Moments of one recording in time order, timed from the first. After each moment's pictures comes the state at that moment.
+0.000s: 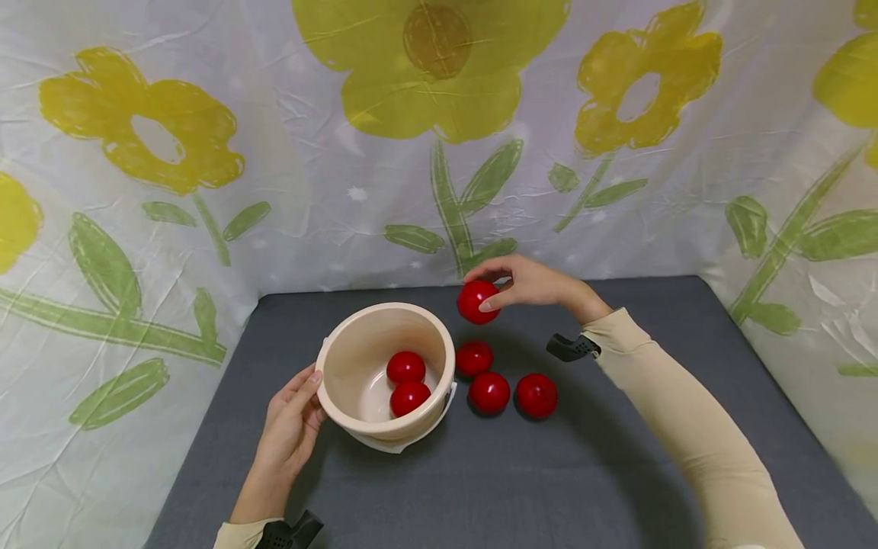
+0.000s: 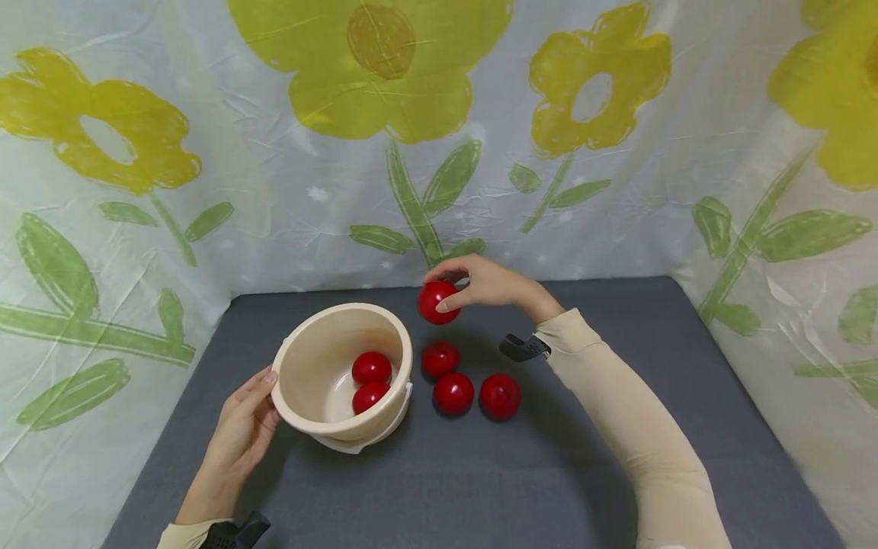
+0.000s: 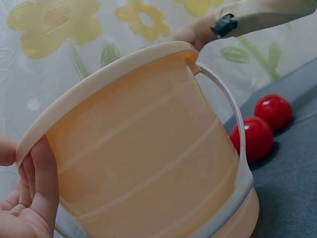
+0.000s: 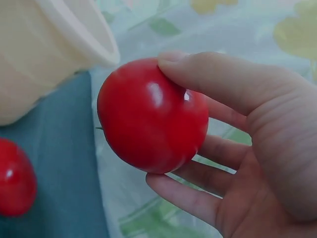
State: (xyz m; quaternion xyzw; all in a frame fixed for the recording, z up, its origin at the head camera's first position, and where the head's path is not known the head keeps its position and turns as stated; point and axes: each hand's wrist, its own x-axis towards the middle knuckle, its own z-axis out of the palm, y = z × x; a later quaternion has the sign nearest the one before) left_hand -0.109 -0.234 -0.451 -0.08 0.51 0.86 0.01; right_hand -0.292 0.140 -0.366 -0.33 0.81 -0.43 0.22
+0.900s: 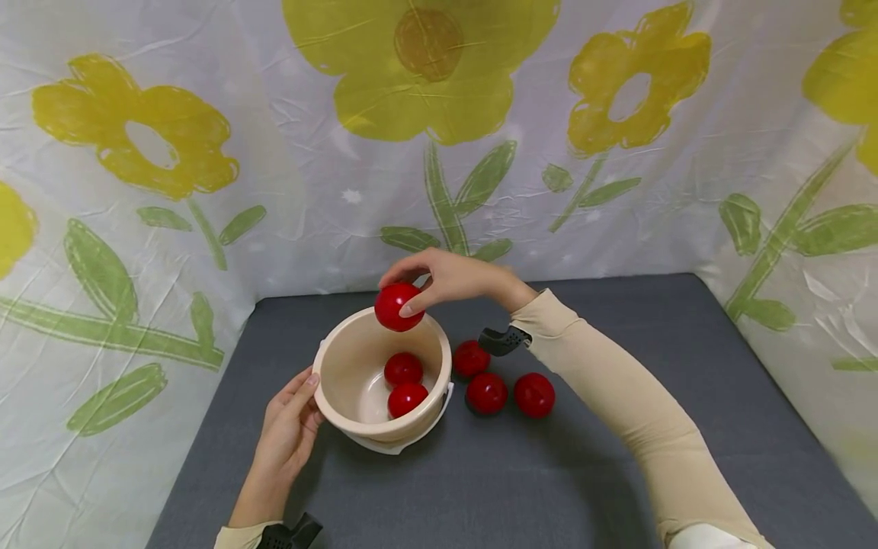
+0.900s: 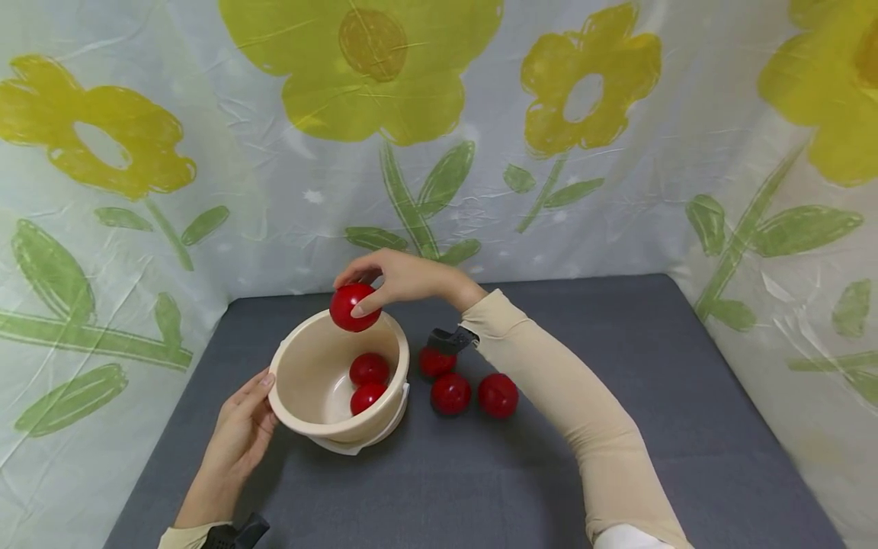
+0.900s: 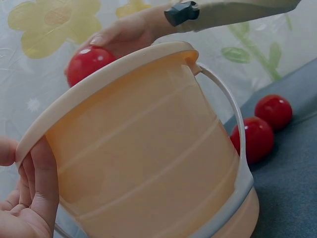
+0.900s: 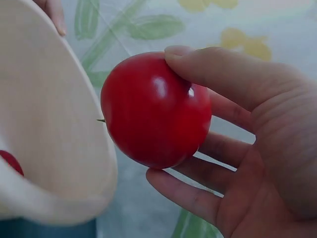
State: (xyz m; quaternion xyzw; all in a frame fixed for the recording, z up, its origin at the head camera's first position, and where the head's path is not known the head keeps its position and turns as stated) left_hand -0.108 -0.232 -0.450 -0.08 0.52 0.85 0.01; right_hand -0.286 0.042 -0.330 -0.45 0.76 -0.42 0.22
